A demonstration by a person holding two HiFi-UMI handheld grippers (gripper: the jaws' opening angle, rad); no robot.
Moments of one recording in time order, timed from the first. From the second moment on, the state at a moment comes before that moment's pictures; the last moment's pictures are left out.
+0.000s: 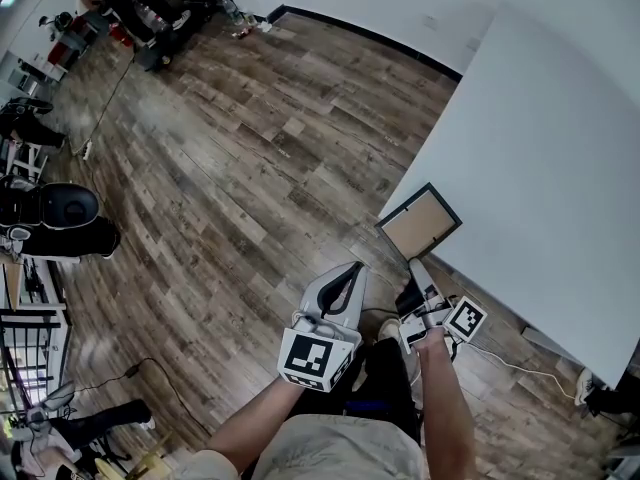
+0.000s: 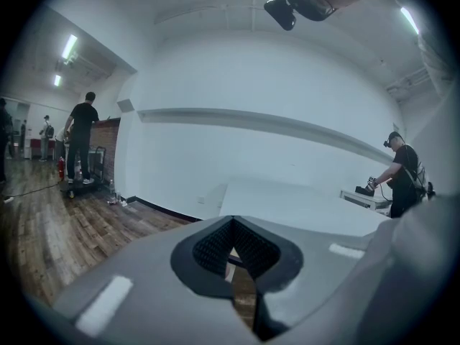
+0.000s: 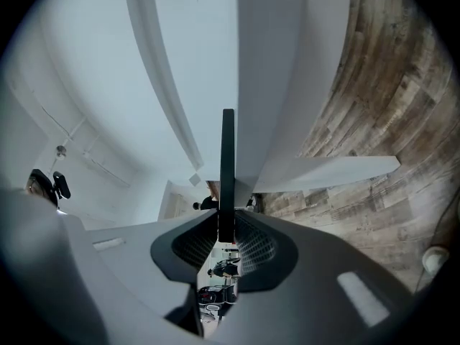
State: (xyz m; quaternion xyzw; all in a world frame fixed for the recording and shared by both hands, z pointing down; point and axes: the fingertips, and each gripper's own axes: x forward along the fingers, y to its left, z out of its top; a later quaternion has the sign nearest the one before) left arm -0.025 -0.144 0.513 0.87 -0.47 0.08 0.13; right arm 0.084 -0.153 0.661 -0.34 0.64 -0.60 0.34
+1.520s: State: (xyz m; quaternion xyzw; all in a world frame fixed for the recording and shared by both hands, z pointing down) left arm -0.028 -0.149 0.491 0.87 -0.48 0.06 0.11; right arm 0.103 -0.152 0.611 -0.36 0.69 -0.54 0.32
